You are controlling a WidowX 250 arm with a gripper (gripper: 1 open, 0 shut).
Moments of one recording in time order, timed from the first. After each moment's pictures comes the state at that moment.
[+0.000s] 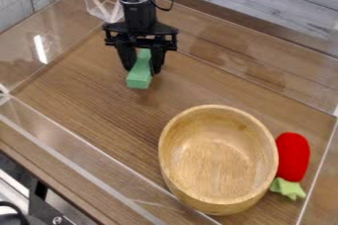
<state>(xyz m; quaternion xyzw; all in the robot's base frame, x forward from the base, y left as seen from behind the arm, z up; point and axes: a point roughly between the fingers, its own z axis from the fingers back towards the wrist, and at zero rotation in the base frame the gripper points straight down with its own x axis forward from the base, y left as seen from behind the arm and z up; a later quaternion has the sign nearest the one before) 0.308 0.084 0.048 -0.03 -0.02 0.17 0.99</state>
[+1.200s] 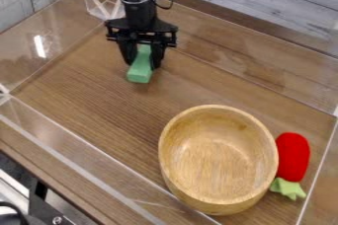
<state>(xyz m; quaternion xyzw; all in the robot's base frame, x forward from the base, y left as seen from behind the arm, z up) 0.319 0.100 0.042 -0.01 -0.05 0.18 0.98</state>
